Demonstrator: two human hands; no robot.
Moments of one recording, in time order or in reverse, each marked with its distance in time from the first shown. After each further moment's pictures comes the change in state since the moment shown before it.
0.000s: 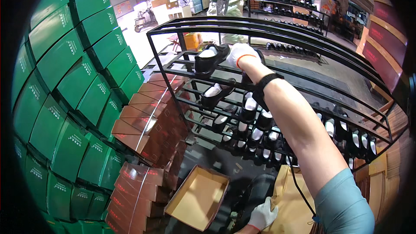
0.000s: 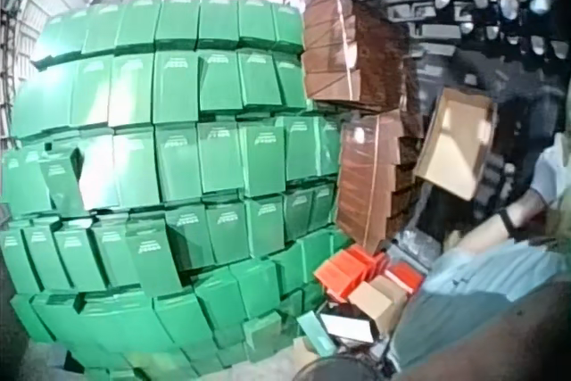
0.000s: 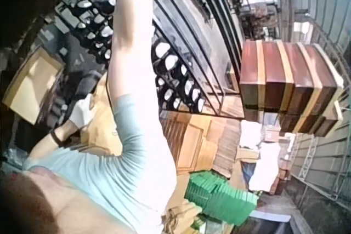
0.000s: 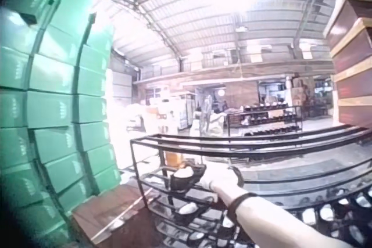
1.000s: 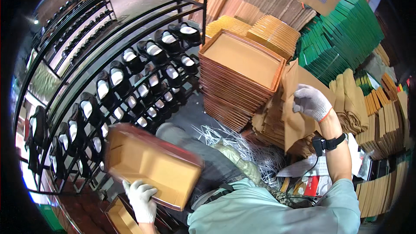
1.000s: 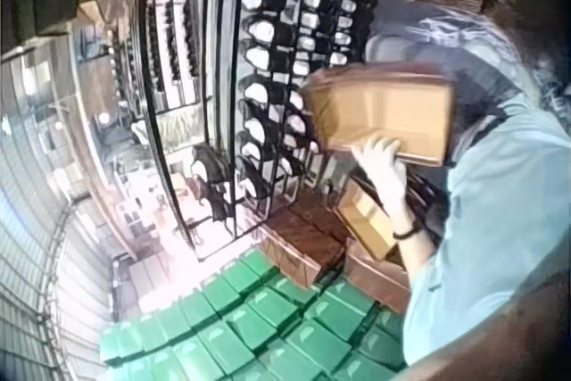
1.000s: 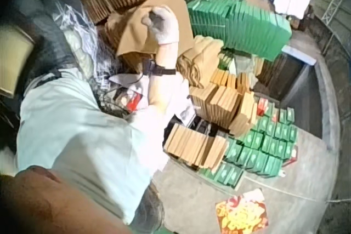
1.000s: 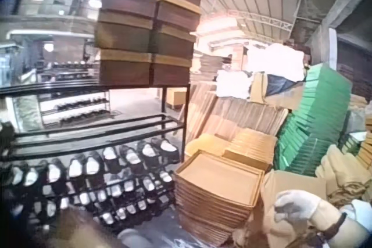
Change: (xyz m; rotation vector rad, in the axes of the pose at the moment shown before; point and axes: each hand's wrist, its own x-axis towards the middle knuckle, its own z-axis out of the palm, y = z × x) left_hand 0.008 0.079 -0.094 0.485 -0.393 0.932; right_hand -0.968 0.366 -0.227 1.434 0.784 1.101
